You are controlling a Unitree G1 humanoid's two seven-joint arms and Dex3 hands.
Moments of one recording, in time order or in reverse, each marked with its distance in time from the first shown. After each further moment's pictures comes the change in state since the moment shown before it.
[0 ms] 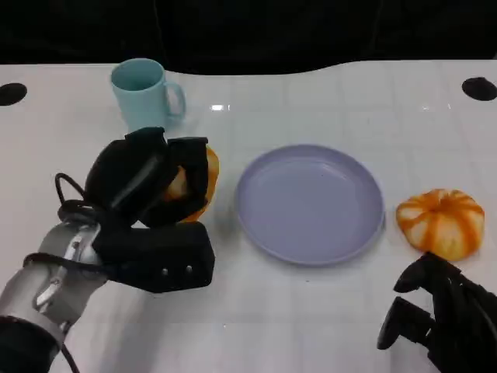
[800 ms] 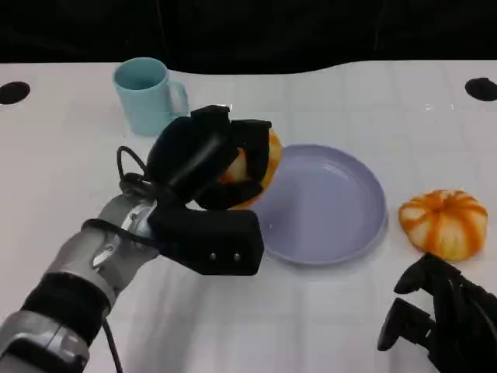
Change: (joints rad) left arm -0.192 -0.135 -0.073 0.227 0.042 -0.136 0.065; right arm 0.002 0.002 -0.003 0.003 0.000 0.000 0.012
